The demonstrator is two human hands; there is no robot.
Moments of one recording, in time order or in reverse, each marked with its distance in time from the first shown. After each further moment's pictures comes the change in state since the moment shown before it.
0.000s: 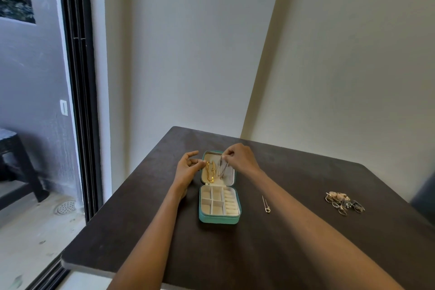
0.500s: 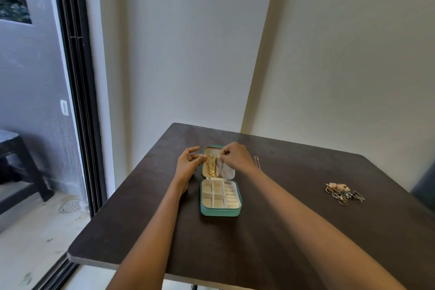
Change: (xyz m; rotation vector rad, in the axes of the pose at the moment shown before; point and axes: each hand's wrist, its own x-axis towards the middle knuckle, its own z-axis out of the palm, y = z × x) left_hand -0.005 0.003 0.001 0.017 0.002 -0.001; right_hand -0.005 0.000 0.013 -0.005 -0.045 0.005
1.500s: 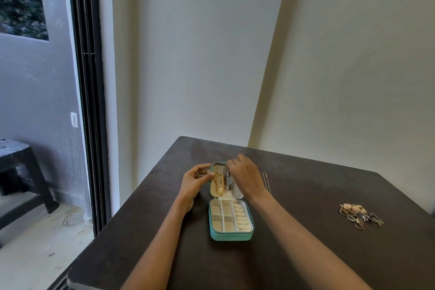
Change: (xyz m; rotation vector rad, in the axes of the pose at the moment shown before) left_hand -0.004 0.007 -0.004 -0.052 -0.059 0.003; right_hand 0.008 0.013 0.019 -0.631 0.362 -0.463
